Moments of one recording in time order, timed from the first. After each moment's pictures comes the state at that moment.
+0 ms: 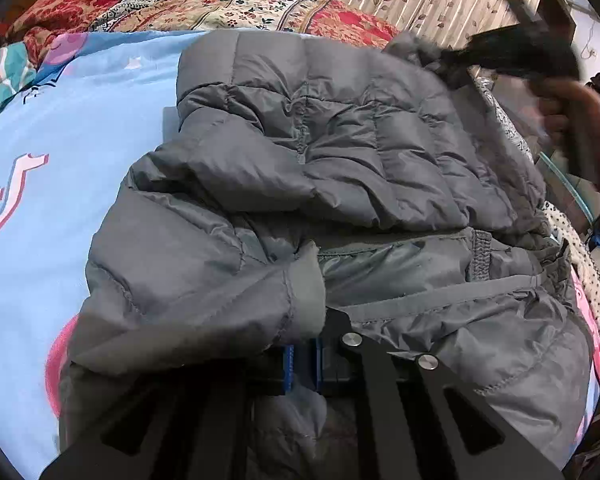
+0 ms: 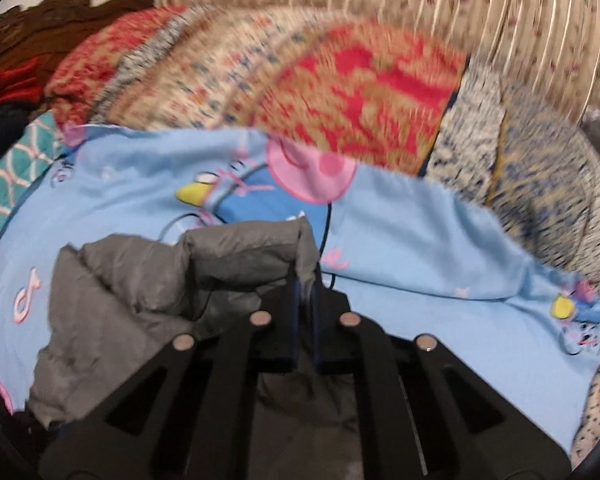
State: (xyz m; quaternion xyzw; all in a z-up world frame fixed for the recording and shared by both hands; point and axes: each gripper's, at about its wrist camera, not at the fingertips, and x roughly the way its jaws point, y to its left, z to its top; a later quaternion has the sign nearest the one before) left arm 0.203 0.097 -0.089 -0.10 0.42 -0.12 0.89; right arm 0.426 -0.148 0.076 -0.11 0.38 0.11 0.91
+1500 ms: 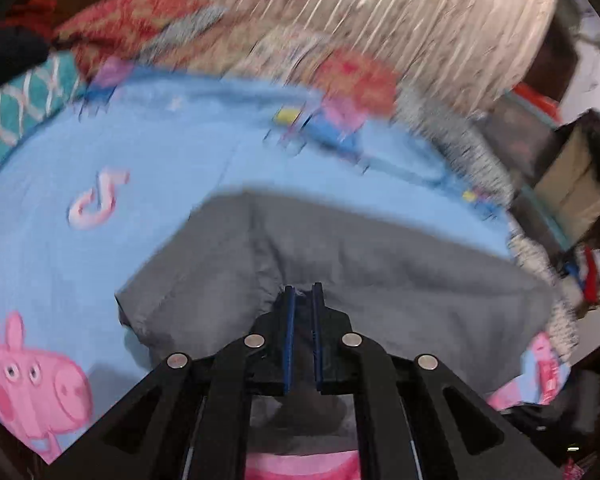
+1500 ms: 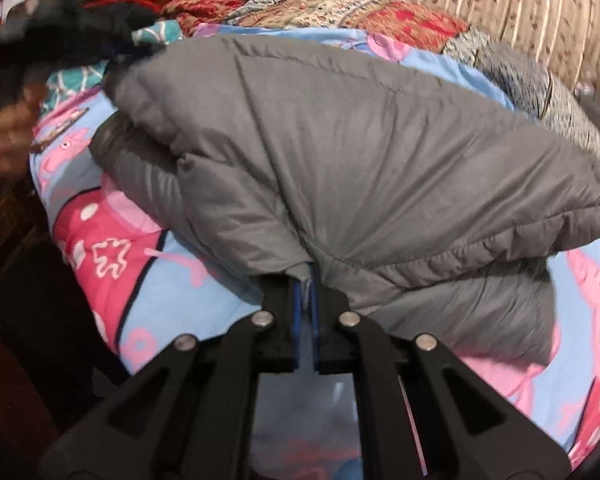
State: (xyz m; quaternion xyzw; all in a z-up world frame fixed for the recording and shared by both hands) left arm 0.111 0.121 0.002 -0.15 0.42 -0.09 0.89; right arm 0.033 -0.160 -0.051 -0.12 0.40 0.17 0.89
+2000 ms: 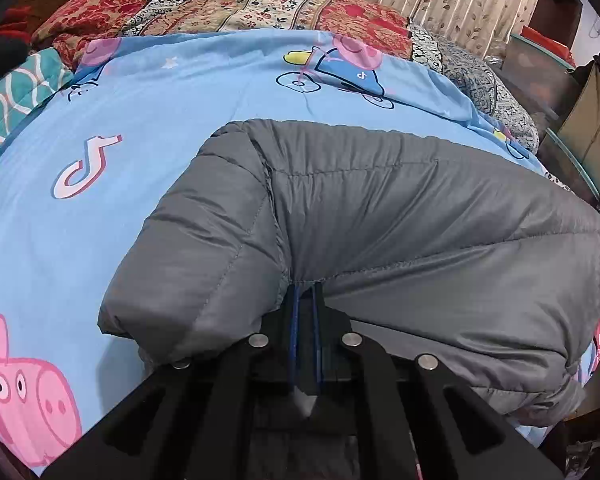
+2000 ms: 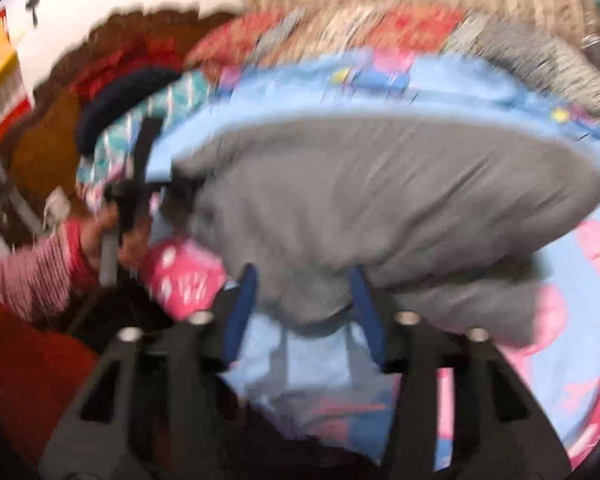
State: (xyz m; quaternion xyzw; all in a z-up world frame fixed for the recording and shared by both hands) left arm 0.128 0.117 -0.047 -0.07 0.46 -0.09 0.88; right arm 0.021 -0.237 0.050 0.01 0.36 0.21 0.91
